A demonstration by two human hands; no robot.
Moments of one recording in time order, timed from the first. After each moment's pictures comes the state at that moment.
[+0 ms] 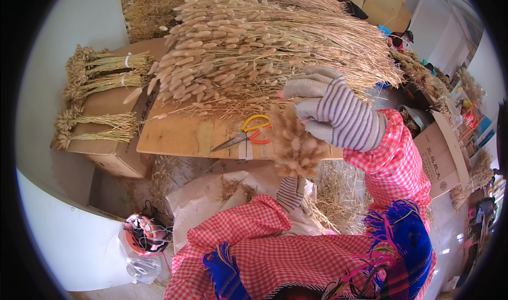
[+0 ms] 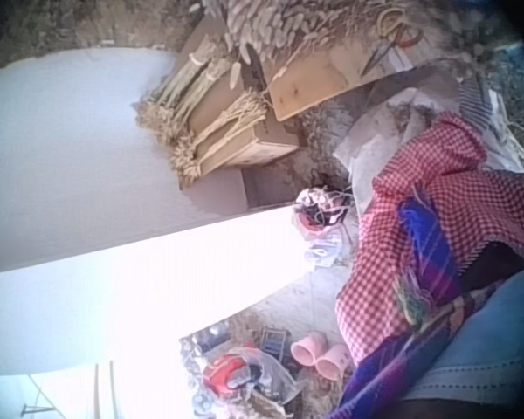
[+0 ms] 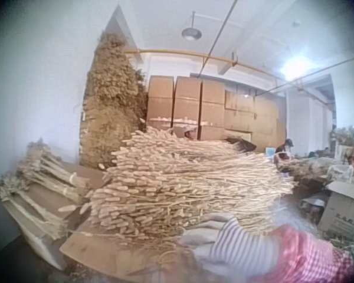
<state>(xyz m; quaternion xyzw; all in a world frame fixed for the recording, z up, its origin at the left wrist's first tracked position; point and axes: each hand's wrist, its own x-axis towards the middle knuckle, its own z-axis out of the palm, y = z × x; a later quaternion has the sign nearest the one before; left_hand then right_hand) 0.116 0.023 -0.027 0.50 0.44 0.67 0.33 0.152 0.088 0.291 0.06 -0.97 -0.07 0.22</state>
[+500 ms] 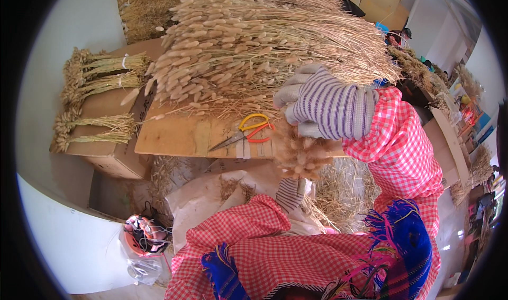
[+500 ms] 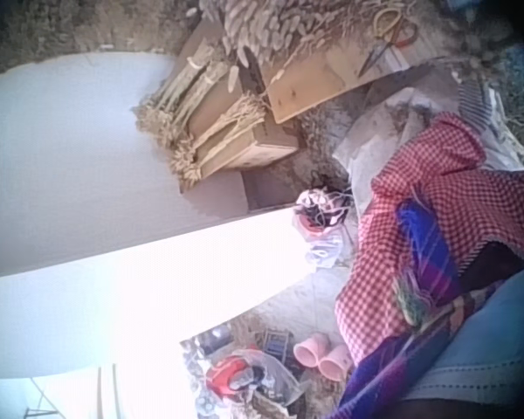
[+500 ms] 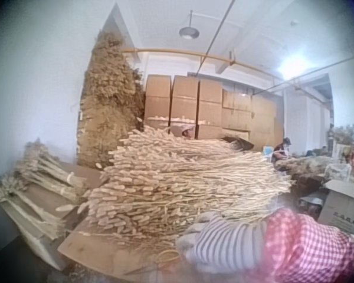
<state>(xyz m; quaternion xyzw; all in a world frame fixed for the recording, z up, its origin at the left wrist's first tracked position) 0.121 0.022 -0.029 0.53 0.45 0.66 0.29 0.139 0.101 0.299 0.01 -1.00 -0.06 0.04</state>
